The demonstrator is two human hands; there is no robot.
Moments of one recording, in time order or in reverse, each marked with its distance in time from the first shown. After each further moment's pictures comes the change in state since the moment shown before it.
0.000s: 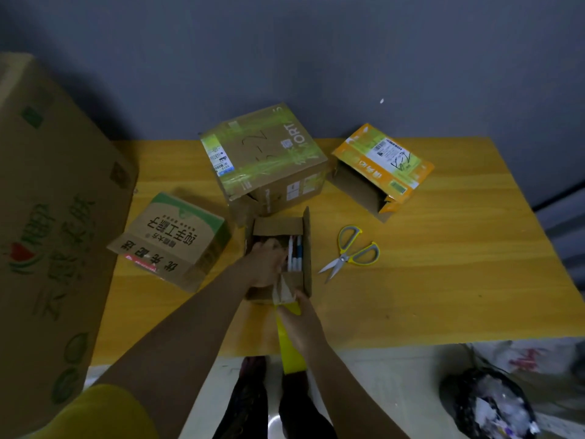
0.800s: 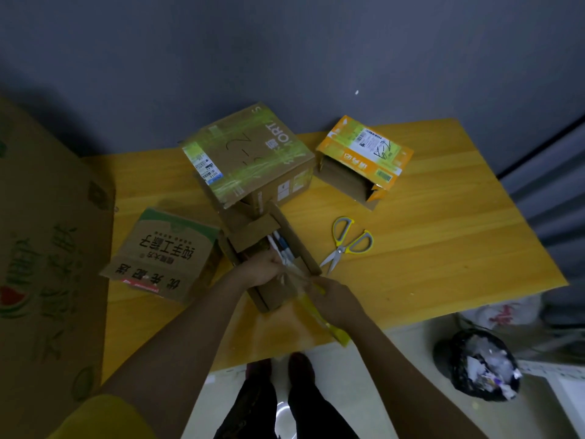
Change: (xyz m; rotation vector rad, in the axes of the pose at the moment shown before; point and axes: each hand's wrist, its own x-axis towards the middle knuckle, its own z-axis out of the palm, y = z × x) left_hand 0.014 -0.019 -0.004 -0.412 -0.149 -0.064; right_hand 0.004 -0.026 -0.040 -0.541 0.082 -0.112
